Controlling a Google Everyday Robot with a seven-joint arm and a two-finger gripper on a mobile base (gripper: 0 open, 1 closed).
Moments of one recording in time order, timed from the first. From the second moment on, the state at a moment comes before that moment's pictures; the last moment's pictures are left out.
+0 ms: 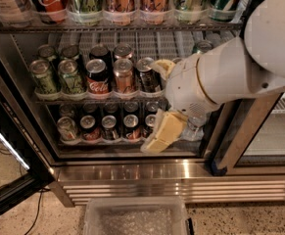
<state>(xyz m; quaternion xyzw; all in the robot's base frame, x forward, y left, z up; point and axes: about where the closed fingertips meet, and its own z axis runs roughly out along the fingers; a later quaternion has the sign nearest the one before) 0.440 -0.014 0.915 -0.65 0.65 0.13 0.37</state>
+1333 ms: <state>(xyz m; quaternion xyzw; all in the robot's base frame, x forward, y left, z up) 0.429 0.100 0.890 -0.71 0.60 0.13 0.36</state>
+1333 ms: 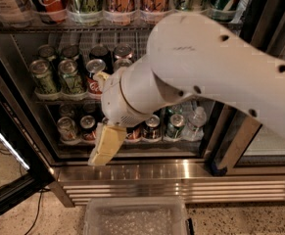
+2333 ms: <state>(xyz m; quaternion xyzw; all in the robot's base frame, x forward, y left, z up) 0.465 0.147 0.847 -0.65 0.61 0.08 0.44</state>
